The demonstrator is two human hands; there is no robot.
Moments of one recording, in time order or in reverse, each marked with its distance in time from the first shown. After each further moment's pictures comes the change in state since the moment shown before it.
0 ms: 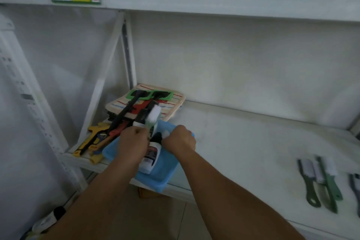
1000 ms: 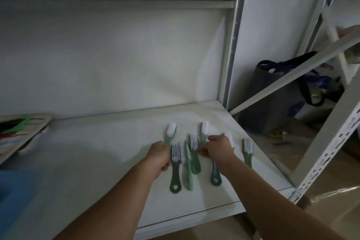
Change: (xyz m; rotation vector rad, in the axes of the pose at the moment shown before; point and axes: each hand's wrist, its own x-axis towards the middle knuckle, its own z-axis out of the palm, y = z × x) left_hand -0.150 0.052 0.415 0.198 -0.777 -0.089; right_hand -0.008 0.413 -0.277 0.811 0.384 0.501
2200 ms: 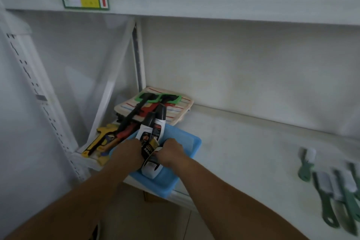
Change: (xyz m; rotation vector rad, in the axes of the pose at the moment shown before) left_hand -0.135 -0.186 -0.429 0.992 0.564 -0.142; right_hand -0.265 -0.009 0.455 -0.839 -0.757 -0.393
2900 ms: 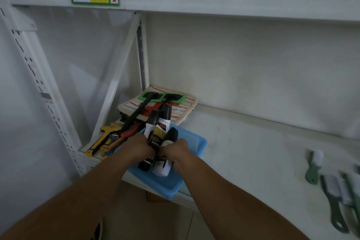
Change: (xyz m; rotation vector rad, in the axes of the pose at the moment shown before) left_hand 0.017 -0.004 -0.011 -0.611 -0.149 -0.067; right_hand 0.022 0.005 0.012 0.596 0.071 0.173
